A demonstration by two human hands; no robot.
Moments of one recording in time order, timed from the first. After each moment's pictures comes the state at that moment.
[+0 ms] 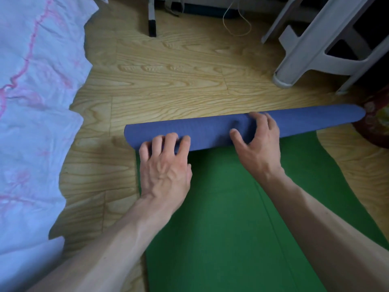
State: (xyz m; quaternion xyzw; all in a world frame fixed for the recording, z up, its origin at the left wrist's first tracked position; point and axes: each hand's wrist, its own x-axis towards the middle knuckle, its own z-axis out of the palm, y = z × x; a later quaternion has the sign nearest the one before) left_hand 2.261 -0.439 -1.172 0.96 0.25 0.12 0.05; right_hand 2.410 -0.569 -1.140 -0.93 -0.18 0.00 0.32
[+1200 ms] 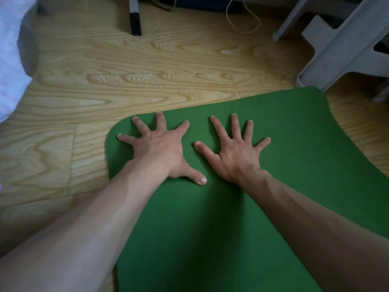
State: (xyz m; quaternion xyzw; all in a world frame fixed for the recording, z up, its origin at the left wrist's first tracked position) left_hand 2.440 -0.297 -1.246 0.93 0.28 -0.21 0.12; right_hand 2.530 -0.447 -1.281 -0.96 -0.26 0.09 0.00
